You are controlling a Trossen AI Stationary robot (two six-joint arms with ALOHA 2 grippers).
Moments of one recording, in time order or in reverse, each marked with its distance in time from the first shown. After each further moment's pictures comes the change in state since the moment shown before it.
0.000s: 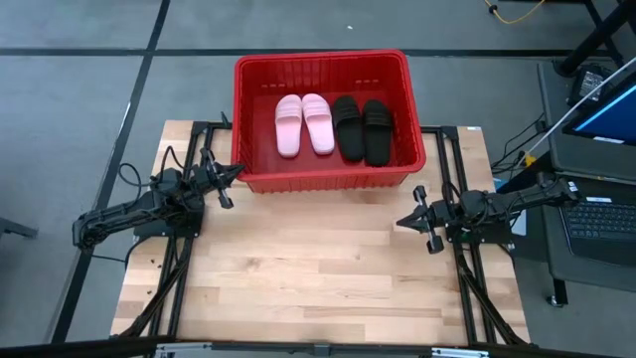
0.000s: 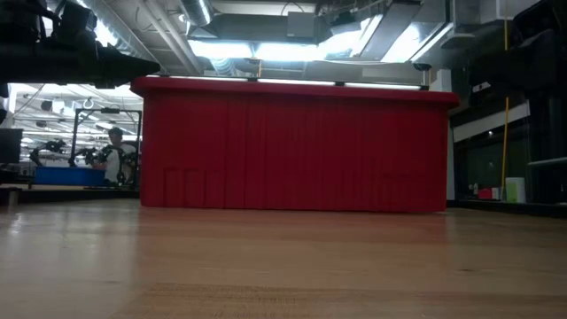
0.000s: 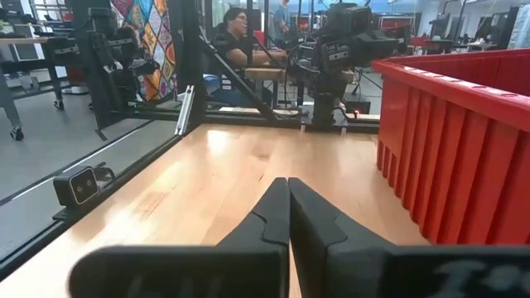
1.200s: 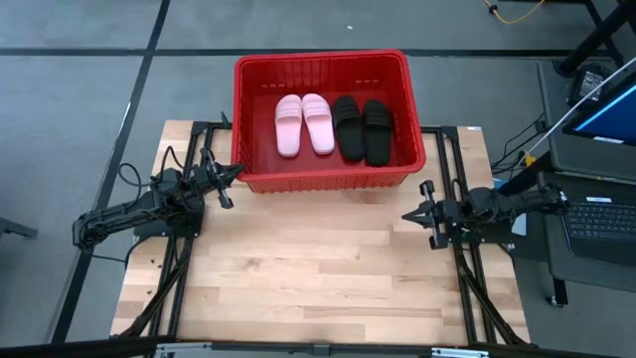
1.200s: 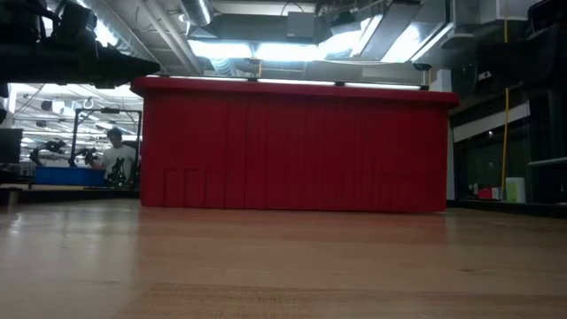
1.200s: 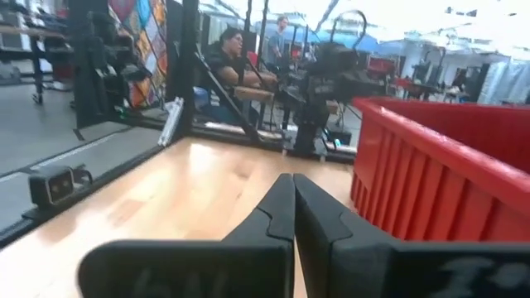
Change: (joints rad) left arm 0.000 0.000 0.000 0.000 0.000 0.000; right arm -0.035 -0.214 0.000 -0.122 0.002 -0.140
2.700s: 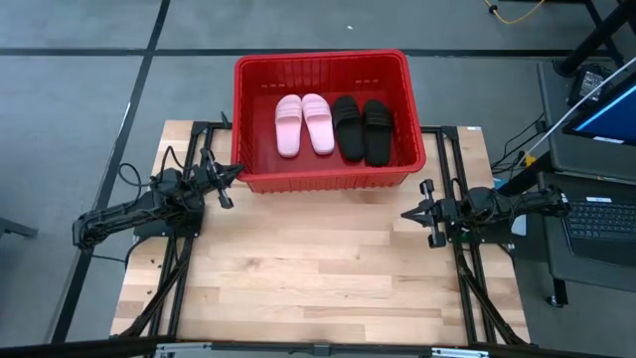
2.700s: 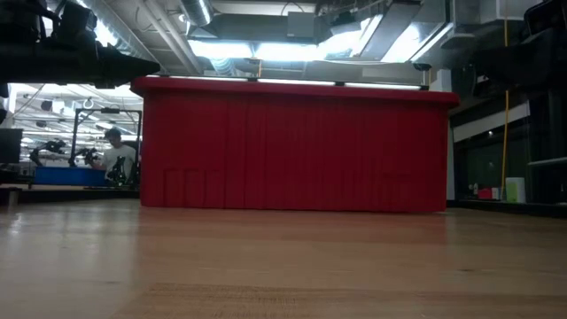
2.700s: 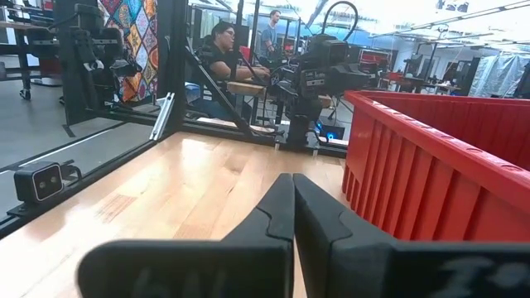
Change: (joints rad) left arm 0.000 0.000 0.000 0.000 0.000 0.000; right arm -0.028 0.001 0.000 -0.018 0.000 0.004
